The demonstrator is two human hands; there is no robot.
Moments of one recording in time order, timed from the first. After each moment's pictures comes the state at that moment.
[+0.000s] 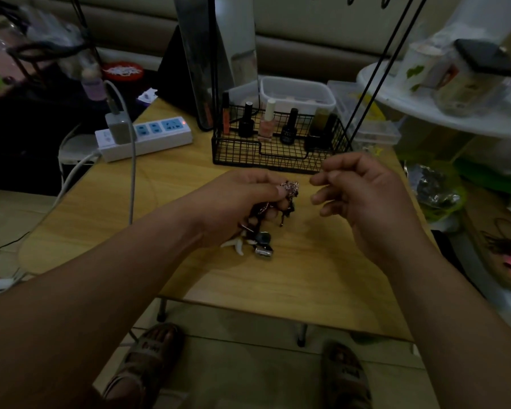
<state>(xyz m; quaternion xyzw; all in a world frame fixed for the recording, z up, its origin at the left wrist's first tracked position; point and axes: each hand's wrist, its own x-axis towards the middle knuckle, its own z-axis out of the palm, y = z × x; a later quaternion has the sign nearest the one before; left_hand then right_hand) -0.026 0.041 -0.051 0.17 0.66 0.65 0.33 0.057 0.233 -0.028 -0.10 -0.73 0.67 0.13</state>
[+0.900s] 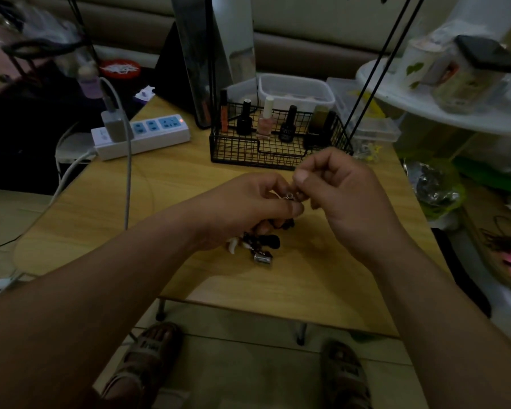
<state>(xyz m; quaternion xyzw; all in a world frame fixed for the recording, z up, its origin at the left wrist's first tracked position) -0.017 0.045 -0.047 0.25 0.73 0.55 0.32 0.053 0.216 -0.029 -0.03 -0.82 0.56 0.13</state>
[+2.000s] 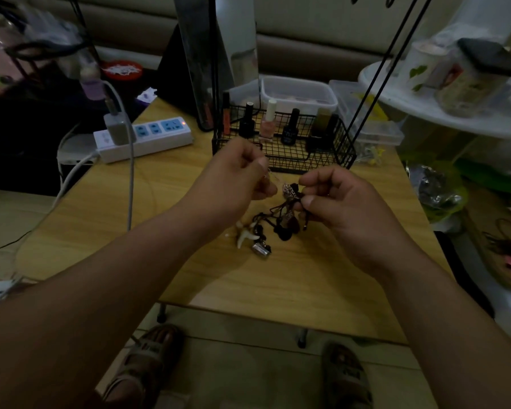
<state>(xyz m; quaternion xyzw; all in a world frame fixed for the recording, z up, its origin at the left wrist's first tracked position) -0.027 0.043 -0.042 0.15 0.75 0.63 0.10 0.051 0.225 -0.043 -0.07 -0.77 0.63 0.06</state>
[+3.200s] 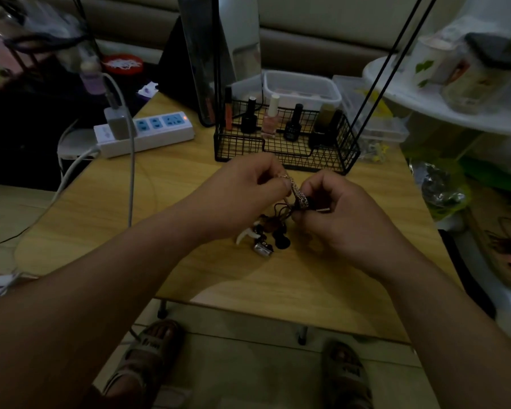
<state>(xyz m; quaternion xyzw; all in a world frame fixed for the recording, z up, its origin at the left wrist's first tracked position) -0.021 0.037 -0.043 0.29 0.80 0.51 0.12 0.058 0.221 -0.042 -0.04 -0.86 0.50 0.02</state>
